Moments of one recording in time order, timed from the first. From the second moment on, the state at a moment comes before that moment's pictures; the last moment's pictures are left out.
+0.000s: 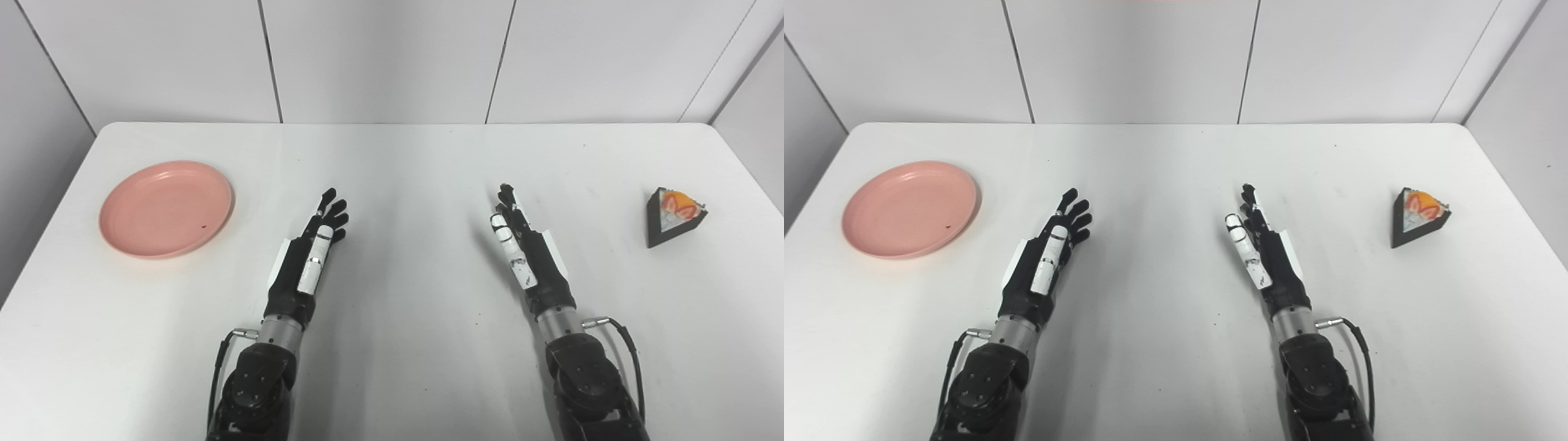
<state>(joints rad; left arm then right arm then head) -0.14 -0.07 -0.12 0.08 0.05 -0.01 -0.05 -0.14 -0.12 0.04 0.02 -0.12 0.01 0.03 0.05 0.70</state>
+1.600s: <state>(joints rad) -0.15 -0.07 -0.13 0.08 0.05 -0.01 -0.05 -0.14 -0.12 0.05 0.02 -0.12 0.01 0.03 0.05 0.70</state>
